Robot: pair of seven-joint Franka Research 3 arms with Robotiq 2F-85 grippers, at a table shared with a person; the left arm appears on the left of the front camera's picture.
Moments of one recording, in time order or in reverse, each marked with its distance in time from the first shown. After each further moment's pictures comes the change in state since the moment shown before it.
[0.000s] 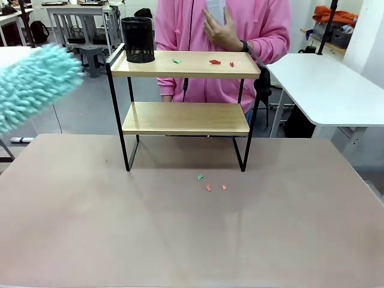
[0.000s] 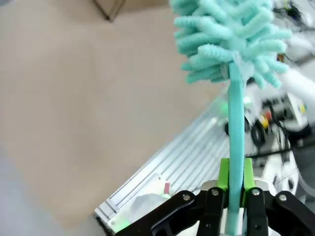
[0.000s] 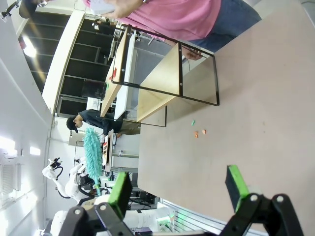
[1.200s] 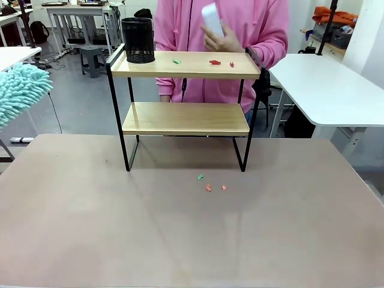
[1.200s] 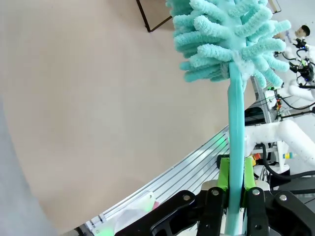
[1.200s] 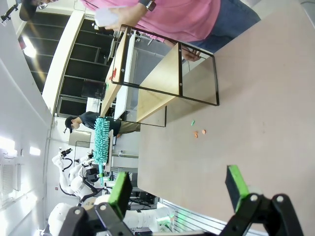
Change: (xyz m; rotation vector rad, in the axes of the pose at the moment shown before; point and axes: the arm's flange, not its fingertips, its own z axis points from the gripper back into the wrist) left arm 0.016 0.048 0.003 -0.012 -0.142 0.200; right arm 0.000 0.000 0.000 -0.001 0.000 0.000
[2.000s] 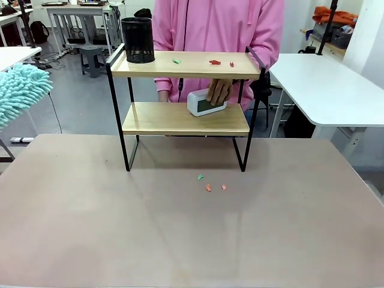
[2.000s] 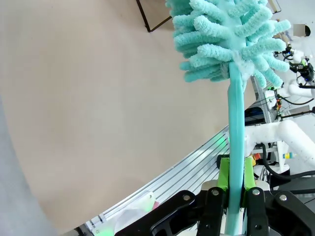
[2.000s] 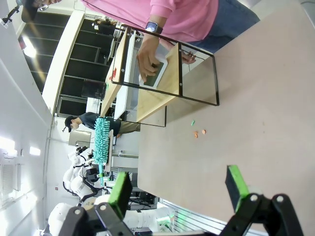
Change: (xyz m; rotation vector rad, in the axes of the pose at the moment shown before) left arm 0.000 0.000 0.000 0.000 0.000 0.000; right arm 0.000 0.000 0.000 0.000 0.000 0.000
